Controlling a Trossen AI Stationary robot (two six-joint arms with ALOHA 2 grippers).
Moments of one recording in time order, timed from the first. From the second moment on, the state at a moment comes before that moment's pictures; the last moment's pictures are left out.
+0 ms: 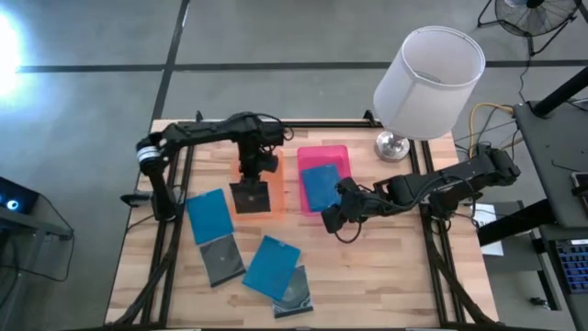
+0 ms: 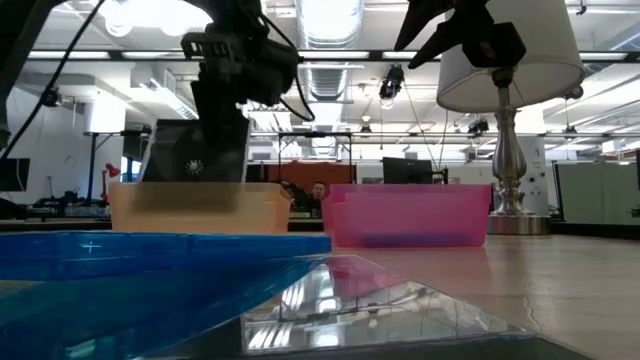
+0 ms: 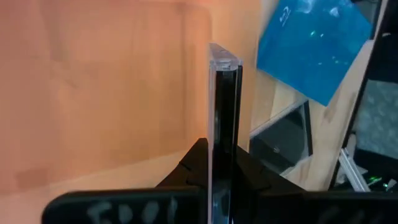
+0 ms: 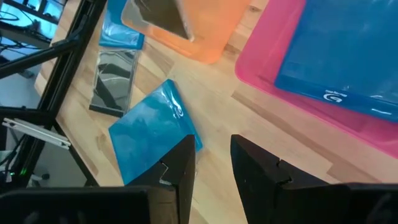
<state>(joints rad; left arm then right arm) 0.40 1.79 1.54 -1.43 0.41 0.39 0.26 1.44 1.21 -0.66 0.24 1.28</state>
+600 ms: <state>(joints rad) 0.33 1.82 1.54 -1.25 0.02 0.36 0.26 1.44 1.21 -0.68 0.24 1.28</state>
